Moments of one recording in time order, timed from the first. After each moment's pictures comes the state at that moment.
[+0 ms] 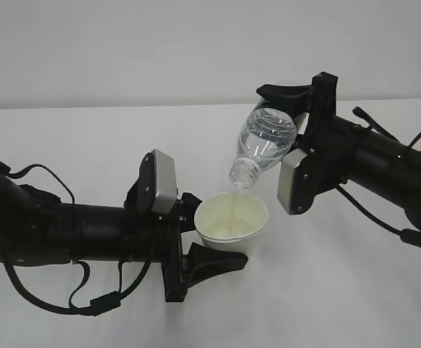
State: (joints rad) left arm -0.50 2.10 -0.82 1.05 -1.11 -0.35; right arm 0.23 1.91 -0.75 -0.55 -1.12 -1.41
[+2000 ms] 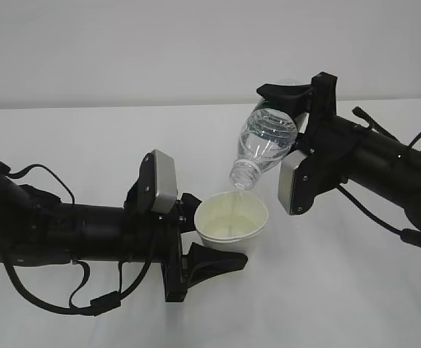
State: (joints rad) left arm -0.50 2.10 -0.82 1.05 -1.10 -0.36; right arm 0.23 1.91 -0.75 -0.55 -1.12 -1.44
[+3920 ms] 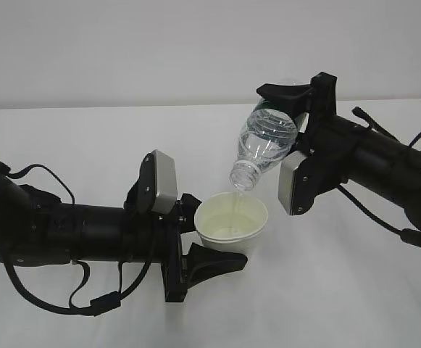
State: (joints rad) left arm -0.50 2.10 -0.82 1.05 -1.10 -0.36; right arm 0.23 1.91 -0.75 -0.55 -1.12 -1.46
